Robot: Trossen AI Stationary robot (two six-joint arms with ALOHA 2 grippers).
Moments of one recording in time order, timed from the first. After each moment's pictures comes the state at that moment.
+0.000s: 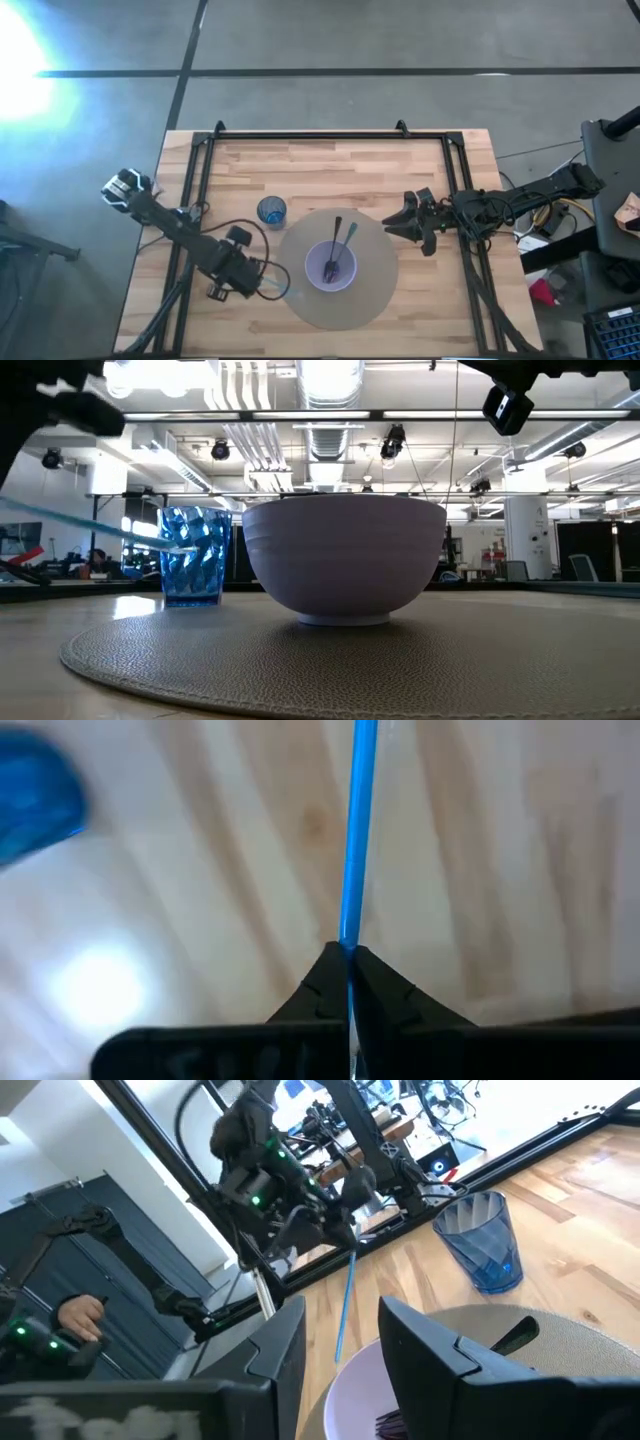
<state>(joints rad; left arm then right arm) -0.61 1.48 1.13 -1.26 -0.04 -0.30 0.26 0.78 0.45 0.27 0.13 0.63</state>
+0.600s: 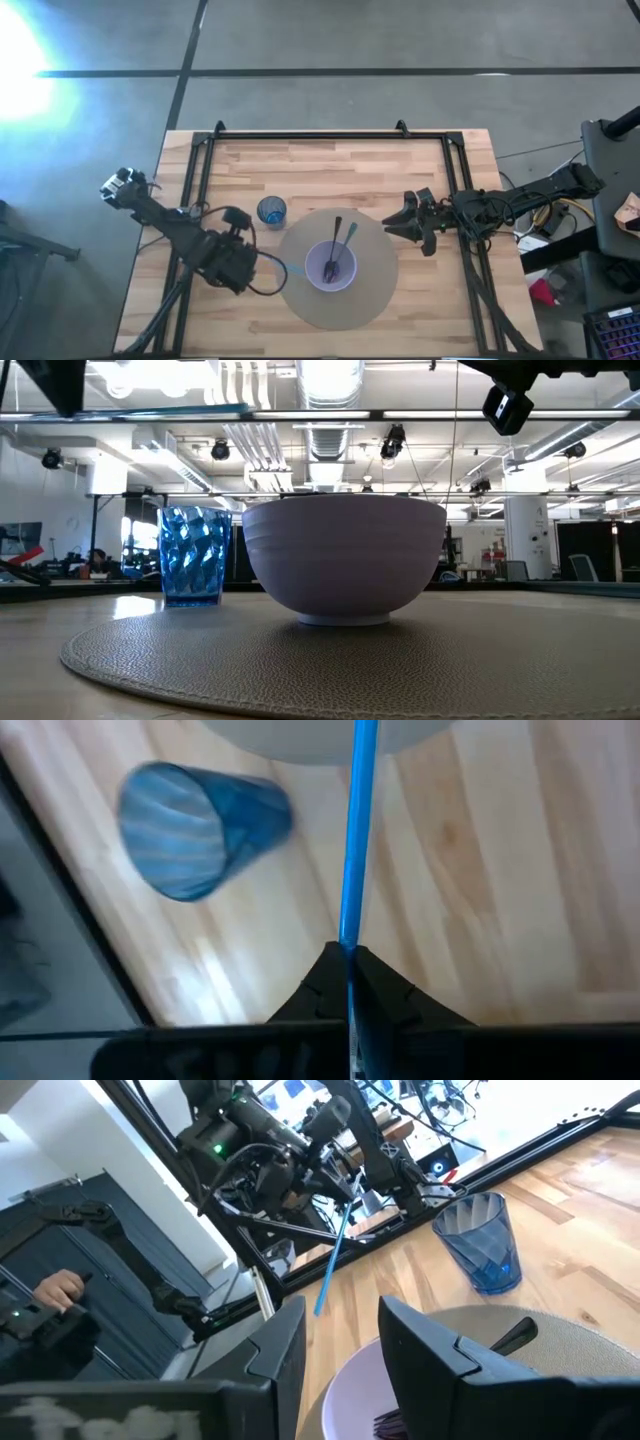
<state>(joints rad) -0.61 1.47 1.42 -1.57 -0.34 -0.26 0.26 0.78 0.45 0.26 0.13 0.62</state>
